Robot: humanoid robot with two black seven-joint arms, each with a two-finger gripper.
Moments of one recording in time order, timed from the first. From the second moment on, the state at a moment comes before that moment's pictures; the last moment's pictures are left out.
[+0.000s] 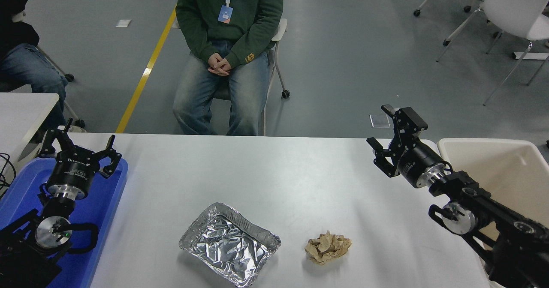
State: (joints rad) left arm -0.46 0.46 -0.84 -0.52 -0.19 -0.62 -0.51; right arm 0.54 -0.45 0.69 1.17 -0.58 0.05 0.25
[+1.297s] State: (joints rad) left arm -0.46 0.46 -0.84 -0.52 -0.19 -0.62 -0.51; right arm 0.92 -0.44 0.20 1.48 -1.25 0.19 0.02
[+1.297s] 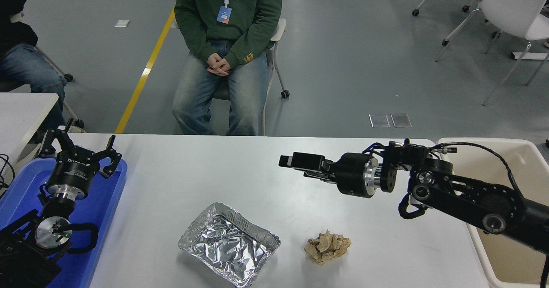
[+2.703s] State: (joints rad) left arm -0.46 0.46 -0.84 -0.52 -0.19 -0.62 -0.51; right arm 0.94 -0.01 -0.29 0.92 -1.51 -0.21 0.01
